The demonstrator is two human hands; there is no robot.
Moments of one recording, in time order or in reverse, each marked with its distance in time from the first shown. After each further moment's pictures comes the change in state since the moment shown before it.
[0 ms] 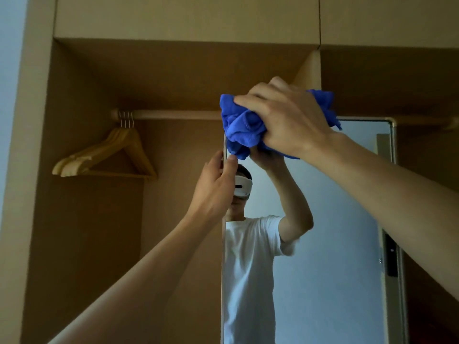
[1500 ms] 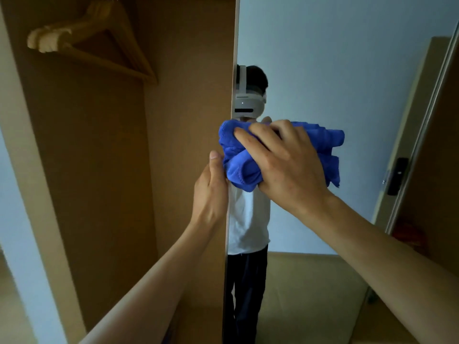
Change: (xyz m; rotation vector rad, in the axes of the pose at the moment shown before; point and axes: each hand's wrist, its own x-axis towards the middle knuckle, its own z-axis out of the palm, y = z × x) left_hand -0.142 -0.106 0.005 -0.049 0.163 -0.334; right_hand -0.182 -0.150 0.038 0.089 -0.152 0.098
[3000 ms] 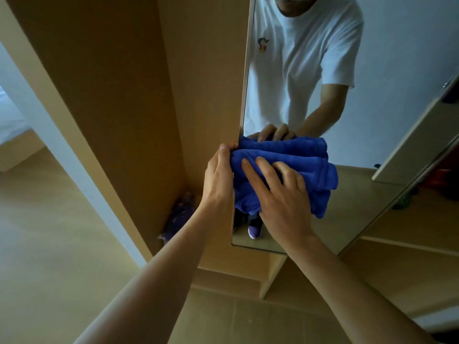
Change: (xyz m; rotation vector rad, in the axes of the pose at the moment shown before) left_hand -0.132 -0.180 -0.011 -0.019 0.165 -0.489; right_hand -0.268 -0.142 0.070 0.220 -0.239 0.127
